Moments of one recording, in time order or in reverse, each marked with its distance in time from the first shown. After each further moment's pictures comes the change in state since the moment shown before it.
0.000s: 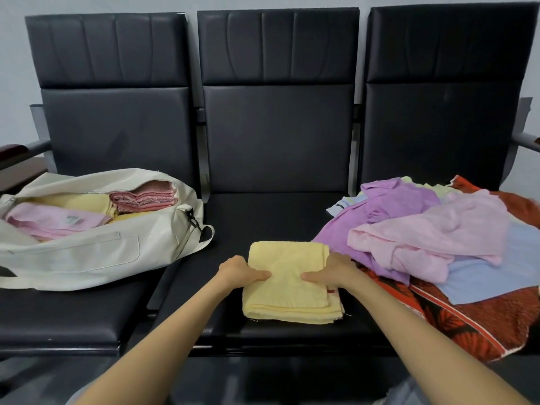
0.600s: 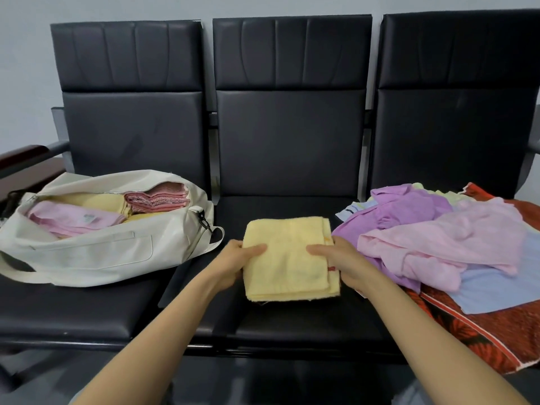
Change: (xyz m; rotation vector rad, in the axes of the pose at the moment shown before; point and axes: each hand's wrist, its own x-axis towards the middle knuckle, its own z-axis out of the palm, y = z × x) left_hand -0.021 0.002 -0.035 -0.853 -0.154 0.162; right_hand -0.007 -0.019 -0.020 1.121 -0.104 -0.151
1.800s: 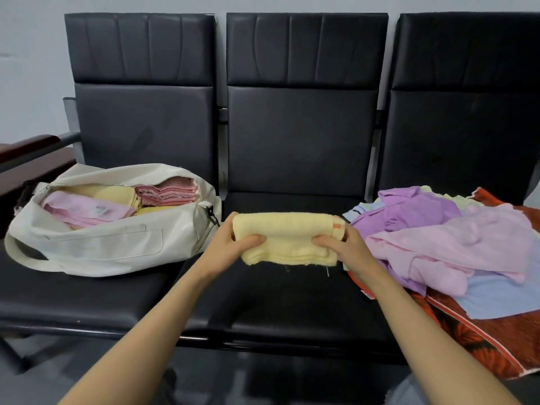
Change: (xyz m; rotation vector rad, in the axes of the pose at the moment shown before) left_hand -0.025 0.016 -0.027 0.235 0.034 0.503; right_hand -0.001 -0.005 0.002 -0.169 0.008 -0.394
